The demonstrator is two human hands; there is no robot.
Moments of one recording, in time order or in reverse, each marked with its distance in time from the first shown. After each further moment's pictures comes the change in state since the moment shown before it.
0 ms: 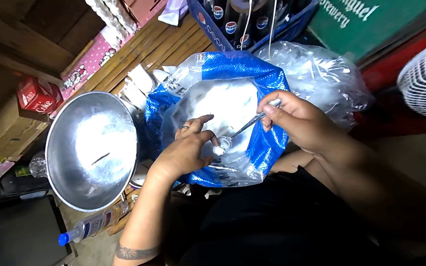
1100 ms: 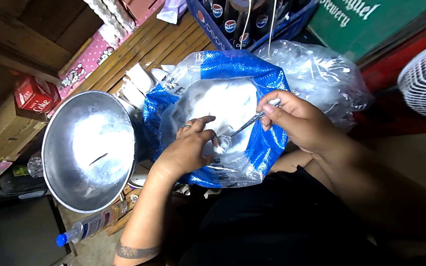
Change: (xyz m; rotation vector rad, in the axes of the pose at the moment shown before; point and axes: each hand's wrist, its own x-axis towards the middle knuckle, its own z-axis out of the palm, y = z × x) left_hand 0.006 0.001 0.004 0.015 -0.005 0.011; right_hand 0.001 0.004 0.000 0.029 0.018 0.012
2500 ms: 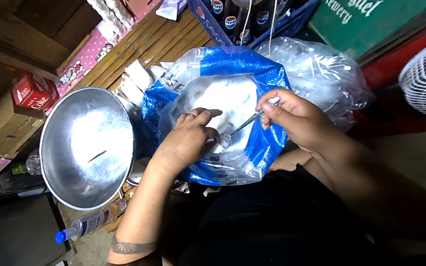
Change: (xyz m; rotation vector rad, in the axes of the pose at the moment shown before) left_hand 0.004 0.008 -0.014 0.186 0.084 0.182; right_hand -0.002 0.000 0.002 0.013 -0.004 0.011
